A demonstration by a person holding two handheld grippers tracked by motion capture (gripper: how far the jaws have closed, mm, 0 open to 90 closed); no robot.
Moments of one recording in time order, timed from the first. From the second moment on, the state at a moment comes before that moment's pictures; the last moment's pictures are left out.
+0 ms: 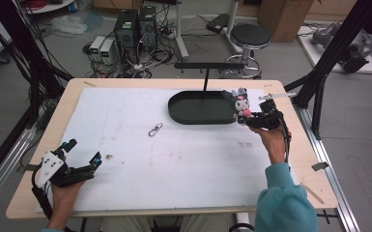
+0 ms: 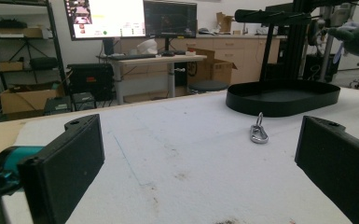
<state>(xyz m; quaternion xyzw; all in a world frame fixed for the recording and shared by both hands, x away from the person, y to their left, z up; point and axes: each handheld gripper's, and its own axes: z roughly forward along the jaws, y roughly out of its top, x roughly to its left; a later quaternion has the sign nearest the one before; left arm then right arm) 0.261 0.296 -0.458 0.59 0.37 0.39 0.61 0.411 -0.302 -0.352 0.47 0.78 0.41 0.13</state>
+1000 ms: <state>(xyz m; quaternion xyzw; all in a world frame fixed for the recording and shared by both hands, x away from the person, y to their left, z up) 0.261 0.297 -0.458 0.59 0.37 0.39 0.61 0.441 -0.312 -0.302 0.47 0.74 0.45 0.16</state>
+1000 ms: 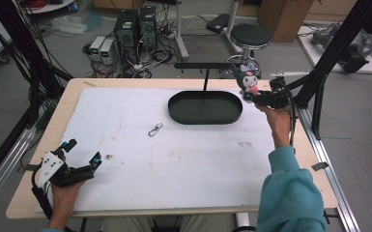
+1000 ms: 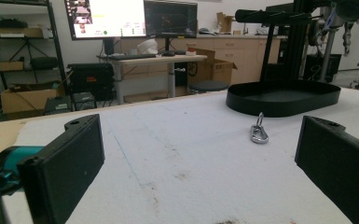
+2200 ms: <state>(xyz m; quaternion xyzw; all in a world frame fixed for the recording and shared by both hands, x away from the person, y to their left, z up) 0.261 0.296 -0.458 0.59 0.37 0.39 0.61 0.471 -0.317 -0.296 0.49 0.73 0.45 0.17</state>
